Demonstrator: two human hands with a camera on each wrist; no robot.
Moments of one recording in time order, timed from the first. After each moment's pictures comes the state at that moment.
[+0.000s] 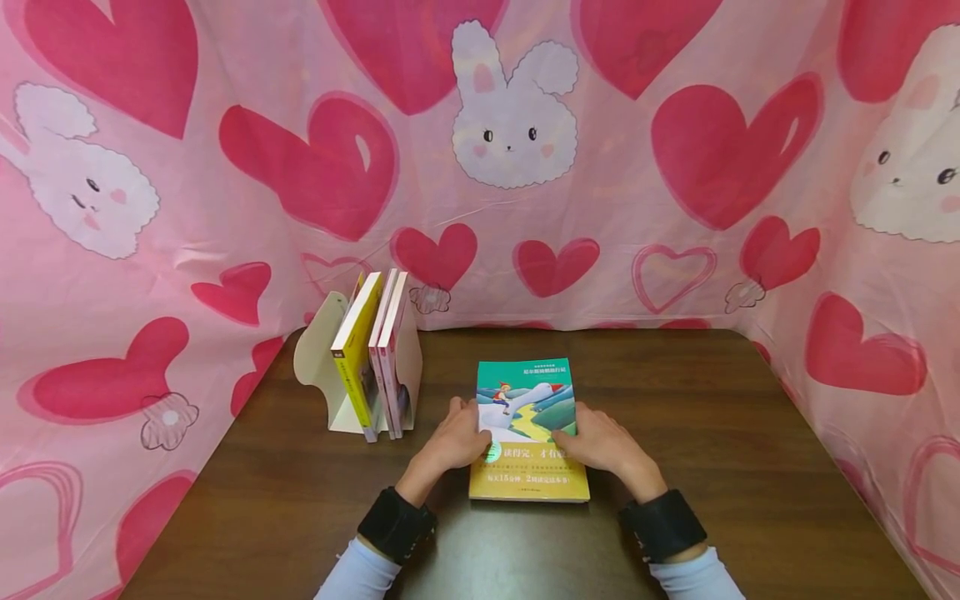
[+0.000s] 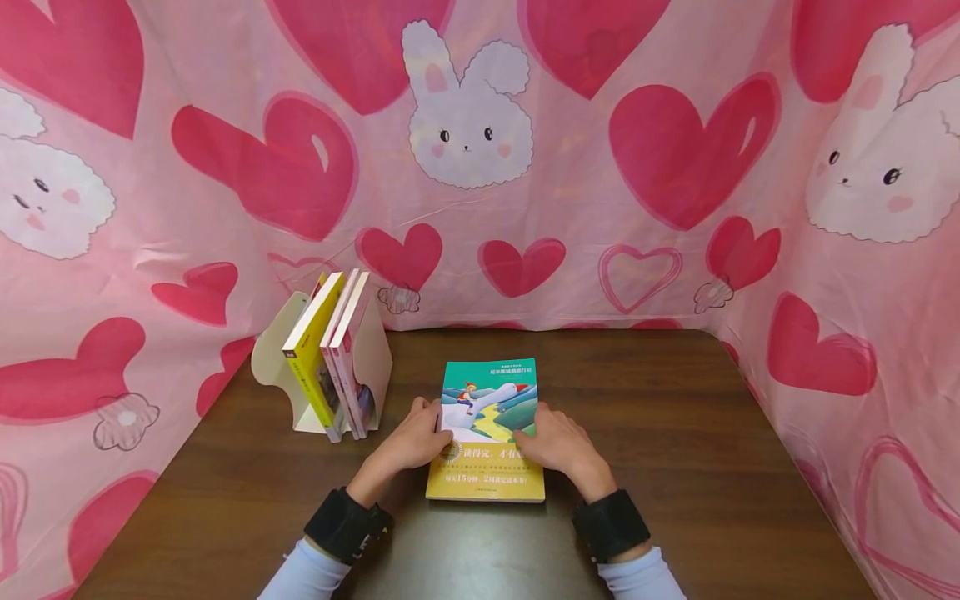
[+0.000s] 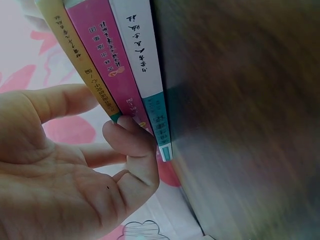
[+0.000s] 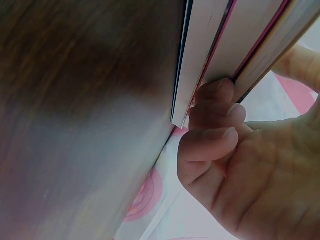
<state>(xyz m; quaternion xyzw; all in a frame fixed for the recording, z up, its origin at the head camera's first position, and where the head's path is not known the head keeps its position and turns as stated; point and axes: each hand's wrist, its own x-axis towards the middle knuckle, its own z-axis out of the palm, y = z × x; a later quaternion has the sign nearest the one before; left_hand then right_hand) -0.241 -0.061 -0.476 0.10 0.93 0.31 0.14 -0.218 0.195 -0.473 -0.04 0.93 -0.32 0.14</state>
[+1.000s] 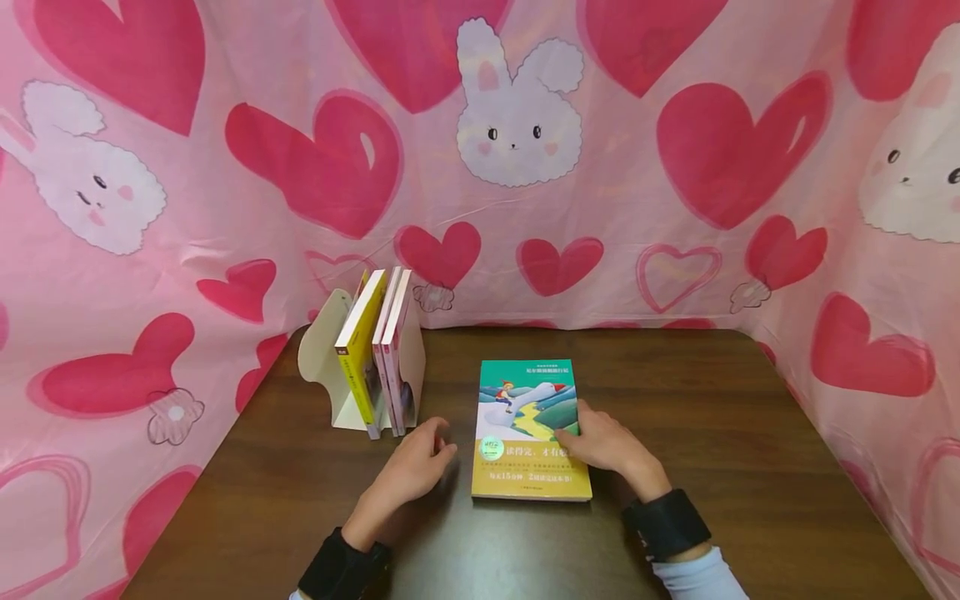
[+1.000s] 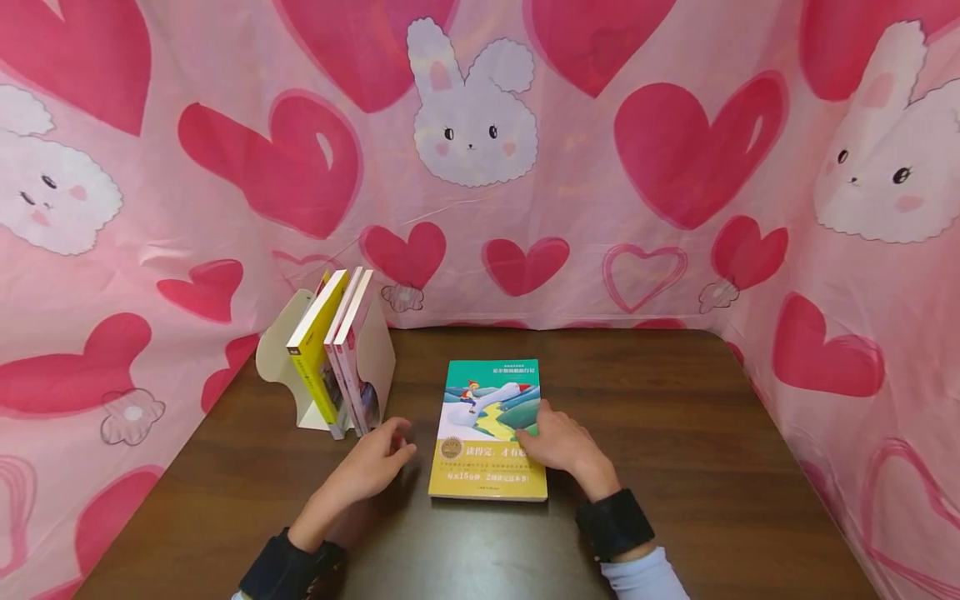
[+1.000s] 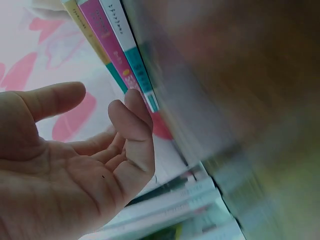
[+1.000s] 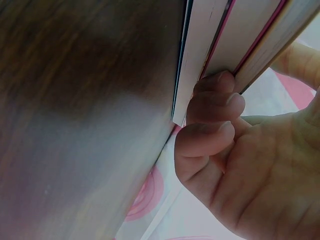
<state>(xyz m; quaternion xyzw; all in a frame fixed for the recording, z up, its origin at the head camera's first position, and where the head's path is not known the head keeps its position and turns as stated) -0.199 -0.124 -0.471 0.10 0.92 0.37 0.09 -0.217 0.196 -0.470 -0.04 0.93 -0.32 0.16</state>
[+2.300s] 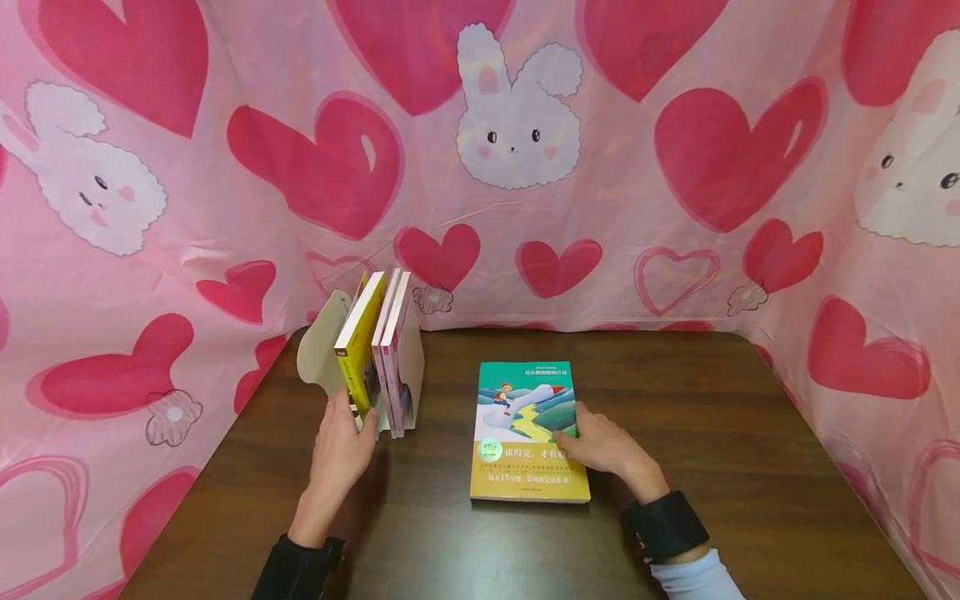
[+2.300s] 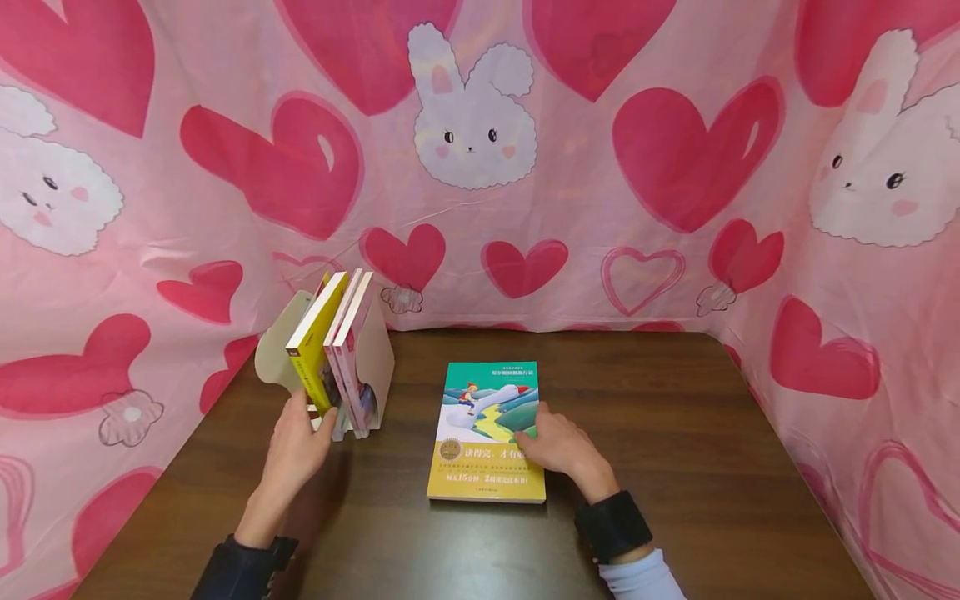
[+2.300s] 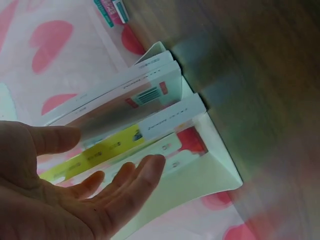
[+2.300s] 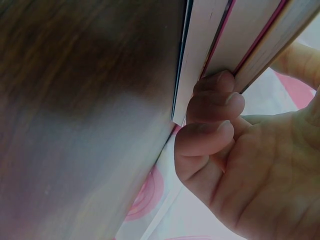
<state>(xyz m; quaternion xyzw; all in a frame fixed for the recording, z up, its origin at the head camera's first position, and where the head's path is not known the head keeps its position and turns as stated) -0.212 -0.201 -0.457 -0.04 0.92 0.37 -0.11 -0.218 0.197 -0.470 -0.04 0.93 -0.31 0.17</state>
